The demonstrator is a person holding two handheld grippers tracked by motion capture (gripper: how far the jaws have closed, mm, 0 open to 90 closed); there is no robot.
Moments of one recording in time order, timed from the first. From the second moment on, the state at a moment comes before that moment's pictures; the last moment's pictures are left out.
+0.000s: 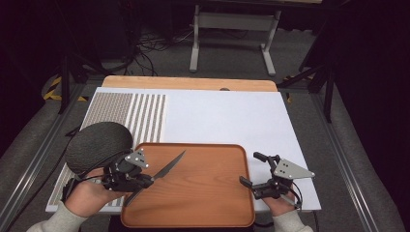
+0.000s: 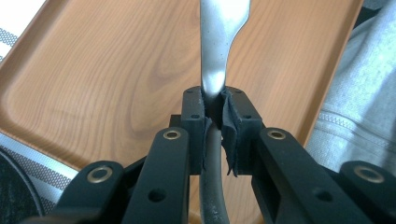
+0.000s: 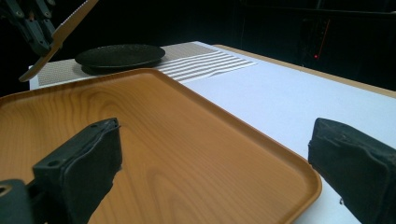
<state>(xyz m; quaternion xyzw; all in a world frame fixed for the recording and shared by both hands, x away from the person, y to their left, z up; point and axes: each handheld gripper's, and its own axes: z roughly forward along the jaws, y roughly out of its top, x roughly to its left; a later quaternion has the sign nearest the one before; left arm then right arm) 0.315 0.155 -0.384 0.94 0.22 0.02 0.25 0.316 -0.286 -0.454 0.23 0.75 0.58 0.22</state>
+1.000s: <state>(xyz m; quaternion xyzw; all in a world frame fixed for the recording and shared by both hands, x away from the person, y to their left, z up) 0.324 0.147 -0.415 0.94 0.25 -0.02 0.24 0.317 -0.286 -0.455 0.23 0.75 0.58 0.21</state>
